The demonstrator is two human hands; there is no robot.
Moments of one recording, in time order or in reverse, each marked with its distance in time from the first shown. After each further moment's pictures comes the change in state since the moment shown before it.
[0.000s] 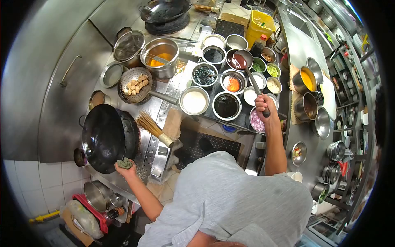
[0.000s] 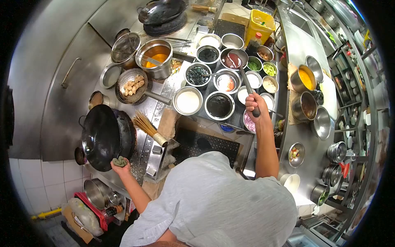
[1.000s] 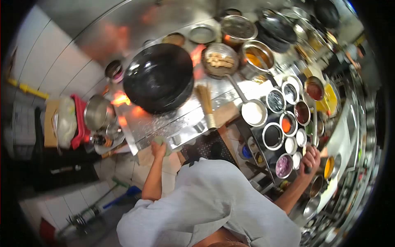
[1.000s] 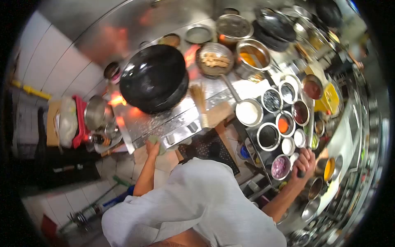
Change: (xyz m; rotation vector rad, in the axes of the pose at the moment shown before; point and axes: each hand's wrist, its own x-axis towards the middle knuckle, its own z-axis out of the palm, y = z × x) left_hand 0.010 -0.079 -0.218 1.490 0.251 0.290; right_hand -0.069 0.015 0.098 0.105 -0.499 0.199
